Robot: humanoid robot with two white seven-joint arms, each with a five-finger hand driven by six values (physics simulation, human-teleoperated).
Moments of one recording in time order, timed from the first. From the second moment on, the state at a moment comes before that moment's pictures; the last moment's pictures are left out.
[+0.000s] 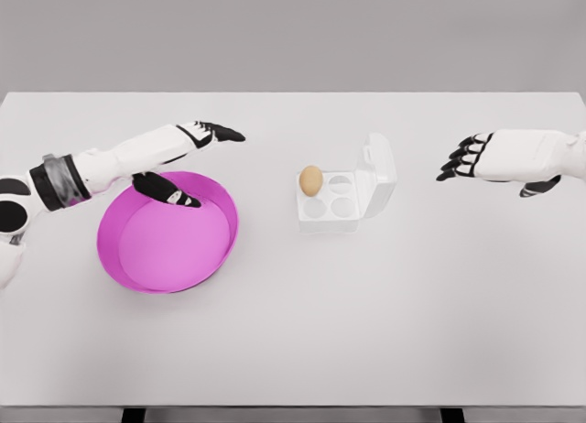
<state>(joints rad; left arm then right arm) -0.44 0.57 -0.32 -1.40 -0.12 -0.62 -0.61 -1.02 -1.09 1.14 -1.49 0.44 -0.61 0.44</state>
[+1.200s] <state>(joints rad) -0.23 0.65 -0.02 -1.43 -0.01 -0.61 -0.61 -1.09 -0.98 1.14 -1.60 0.44 -0.61 0.44</state>
